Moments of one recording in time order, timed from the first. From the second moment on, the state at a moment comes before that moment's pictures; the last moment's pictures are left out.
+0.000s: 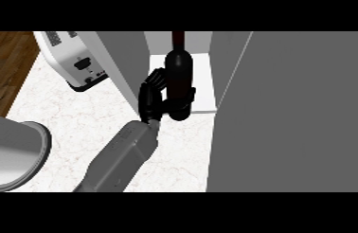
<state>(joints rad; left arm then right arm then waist) -0.65 0.00 -0.42 -0.80 0.80 0.54 -0.51 0.19 -0.20 0.30 -2.51 -0.09 0.04 0.39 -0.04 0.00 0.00</state>
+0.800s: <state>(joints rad) -0.91 0.01 -0.35 -0.49 0.86 0.52 -0.50 0.23 -0.18 0.27 -2.51 -0.10 0.08 0.37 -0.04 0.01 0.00</state>
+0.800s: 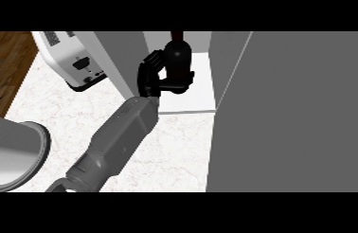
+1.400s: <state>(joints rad) -1.11 0.04 -0.33 -0.26 0.77 0.65 -0.51 0.22 -0.15 0.31 -2.50 -0.10 0.09 0.37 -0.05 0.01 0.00</state>
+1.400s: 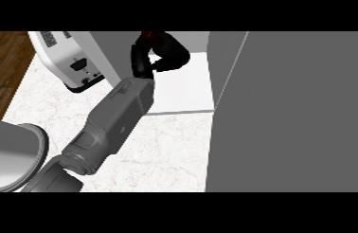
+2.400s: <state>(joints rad) -1.17 0.03 -0.31 -0.11 0.69 0.67 -0.53 0.23 -0.14 0.33 -2.50 -0.09 0.10 0.36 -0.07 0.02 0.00</state>
